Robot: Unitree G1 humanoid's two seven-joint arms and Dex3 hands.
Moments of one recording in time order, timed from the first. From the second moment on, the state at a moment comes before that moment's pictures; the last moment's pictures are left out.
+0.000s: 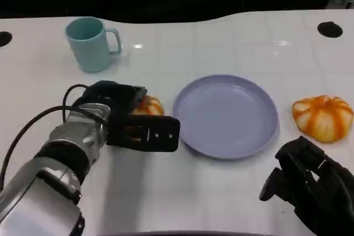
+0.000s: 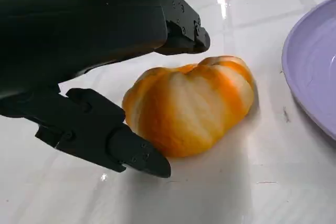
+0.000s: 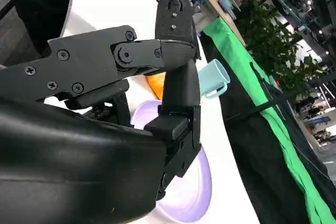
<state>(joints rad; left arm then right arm) -0.92 0.12 -0.57 1.27 0.80 -0.07 0.01 0.24 0.01 -0.07 -0.36 0.58 0.43 0.22</state>
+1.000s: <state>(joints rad) -0.90 0.13 -0.52 1.33 0.71 -0.19 0.30 0.25 0.00 -0.07 -0.36 0.59 0.43 0.23</state>
